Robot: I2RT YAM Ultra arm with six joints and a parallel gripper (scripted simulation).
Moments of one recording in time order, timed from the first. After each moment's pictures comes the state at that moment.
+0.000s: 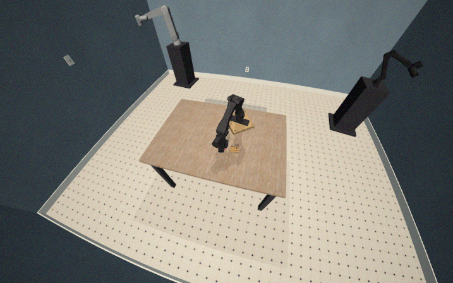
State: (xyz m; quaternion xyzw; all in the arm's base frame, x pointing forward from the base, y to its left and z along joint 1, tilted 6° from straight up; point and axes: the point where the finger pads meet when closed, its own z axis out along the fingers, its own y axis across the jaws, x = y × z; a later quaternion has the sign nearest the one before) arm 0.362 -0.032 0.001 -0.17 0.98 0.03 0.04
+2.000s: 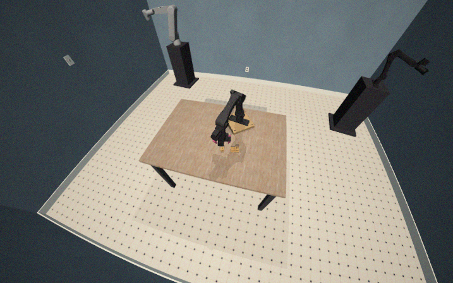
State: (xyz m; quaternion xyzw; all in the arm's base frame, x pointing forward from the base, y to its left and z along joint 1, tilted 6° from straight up) arm 0.355 -0.038 0.087 -0.17 0.98 0.03 0.04
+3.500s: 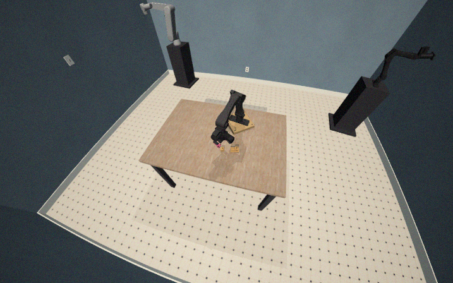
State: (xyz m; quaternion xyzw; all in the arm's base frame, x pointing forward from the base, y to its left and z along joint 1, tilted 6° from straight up) arm 0.357 -0.038 0.082 -0.60 0.80 0.01 0.05
